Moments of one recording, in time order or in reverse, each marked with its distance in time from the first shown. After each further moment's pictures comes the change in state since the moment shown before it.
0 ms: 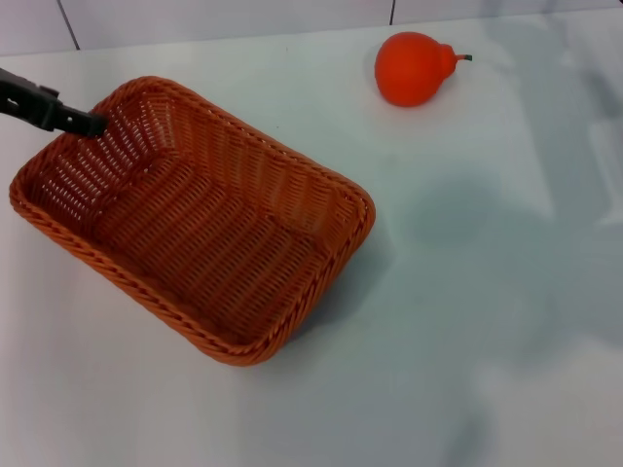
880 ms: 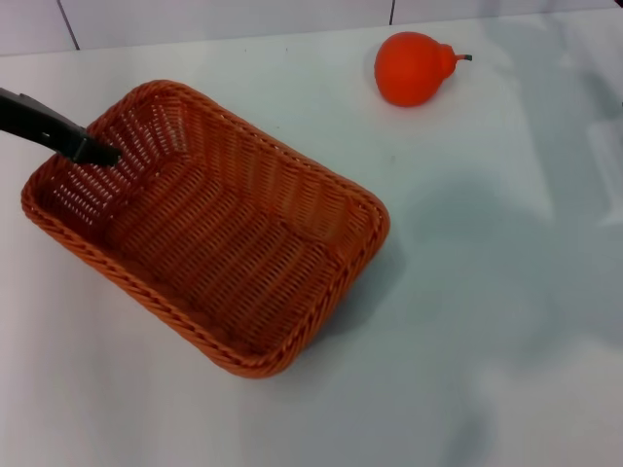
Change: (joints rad) left arm -0.062 -0.003 0.060 -0.151 0.077 -0.068 -0.008; right arm 0.000 0.002 0.000 0.002 0.000 0.008 0.000
